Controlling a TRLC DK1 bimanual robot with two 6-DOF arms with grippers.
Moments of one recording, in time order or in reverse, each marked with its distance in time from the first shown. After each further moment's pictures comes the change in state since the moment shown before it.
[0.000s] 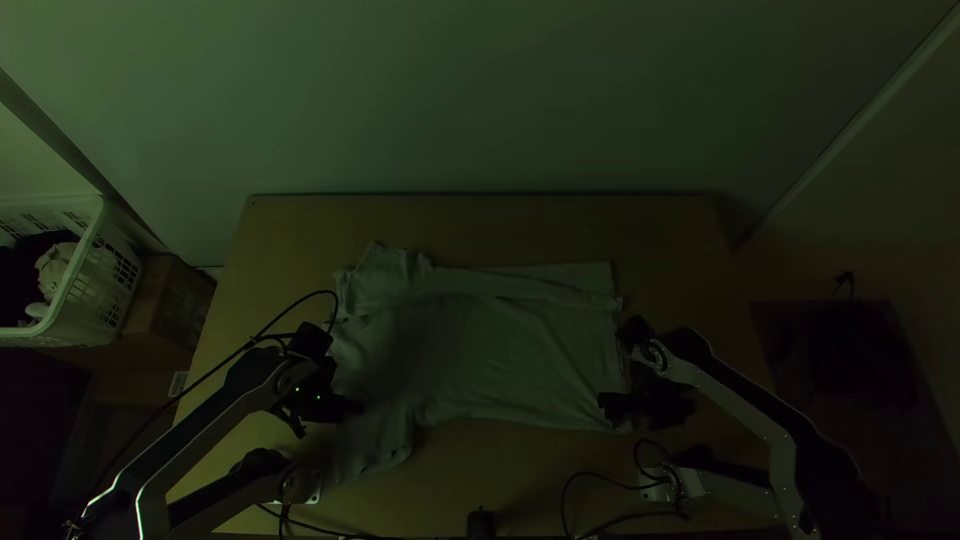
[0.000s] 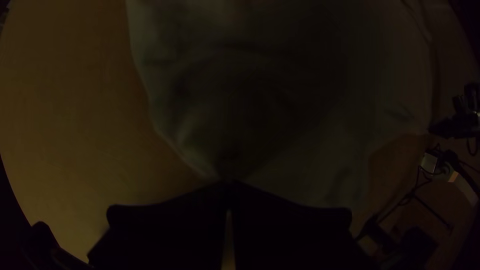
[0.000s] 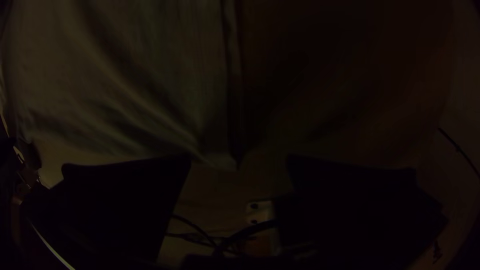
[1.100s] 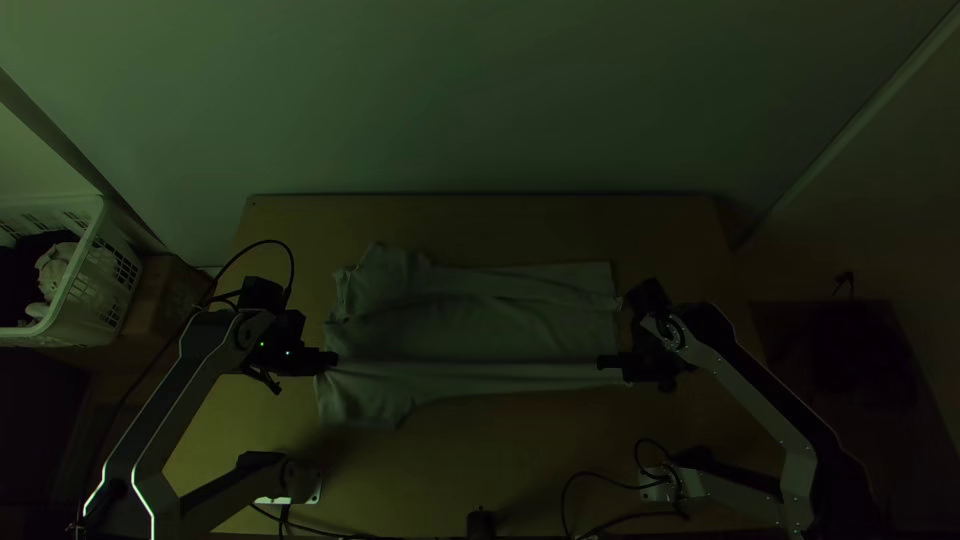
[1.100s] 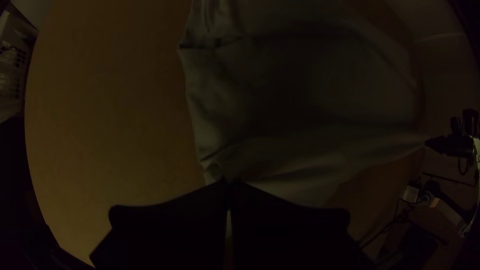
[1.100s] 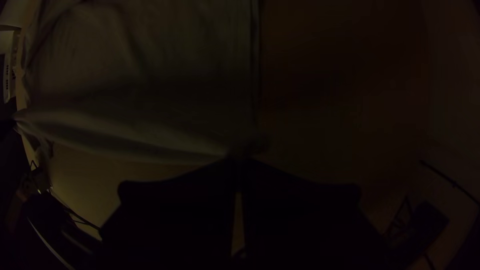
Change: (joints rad) left arm 0.299 0.076 0.263 -0.051 0.004 0.229; right arm -0.034 -0.042 0.226 0.028 0.072 -0.079
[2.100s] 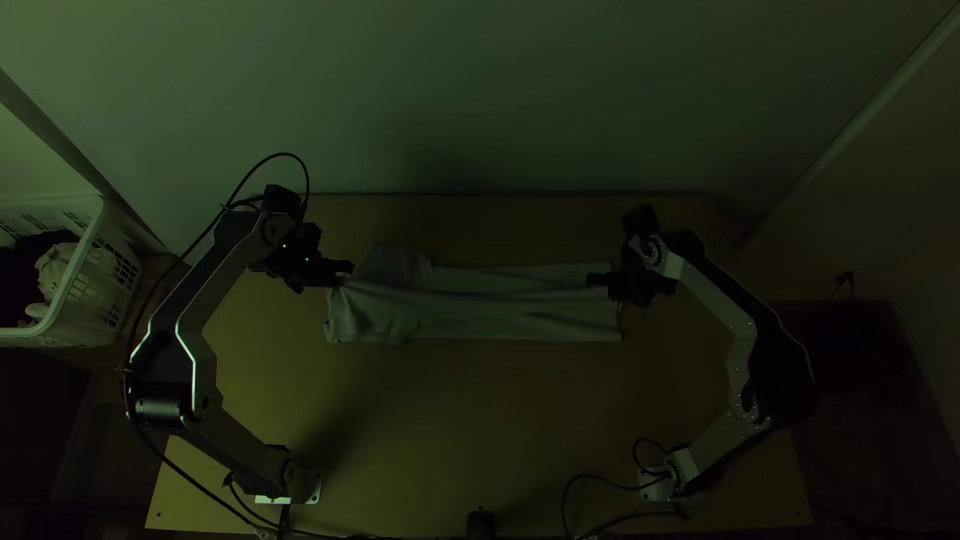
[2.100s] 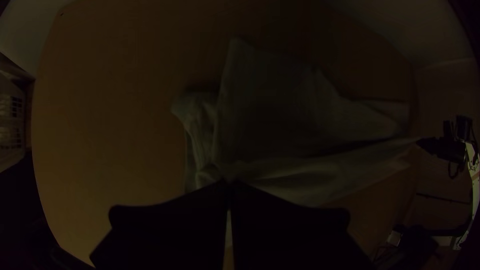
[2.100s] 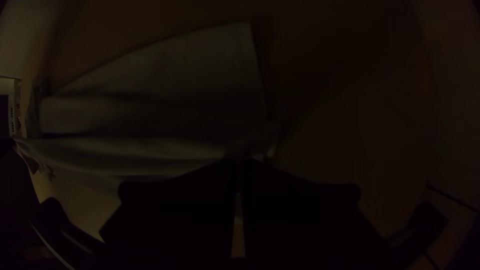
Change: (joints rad) left arm 0.000 0.568 0.614 0.046 0.004 0.000; right arm -0.157 0.500 0.447 0.225 0.019 -0.071
